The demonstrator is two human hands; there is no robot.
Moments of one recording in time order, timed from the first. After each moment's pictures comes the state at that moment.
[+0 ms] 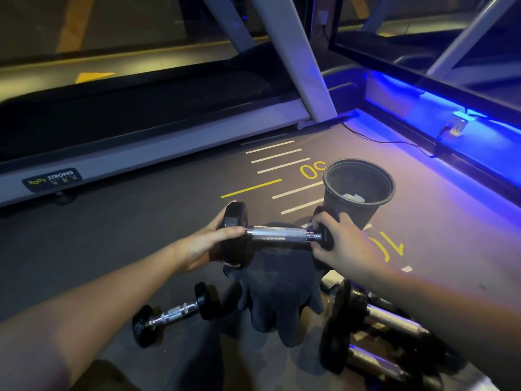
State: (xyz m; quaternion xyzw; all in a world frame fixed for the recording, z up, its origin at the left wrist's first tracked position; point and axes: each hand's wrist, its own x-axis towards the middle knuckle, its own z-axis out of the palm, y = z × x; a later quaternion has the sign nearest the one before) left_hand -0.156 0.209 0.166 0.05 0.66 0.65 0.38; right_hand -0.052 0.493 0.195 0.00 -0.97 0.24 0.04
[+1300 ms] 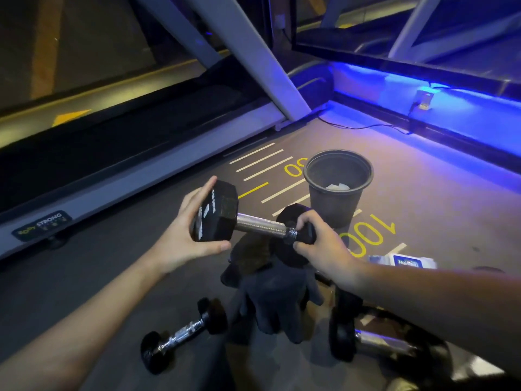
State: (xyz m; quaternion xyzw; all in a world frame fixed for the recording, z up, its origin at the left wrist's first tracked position) left_hand -0.137 0.211 0.246 0.32 0.83 0.45 0.10; right_hand -0.043 0.478 0.168 -0.09 -0.84 0.54 0.08
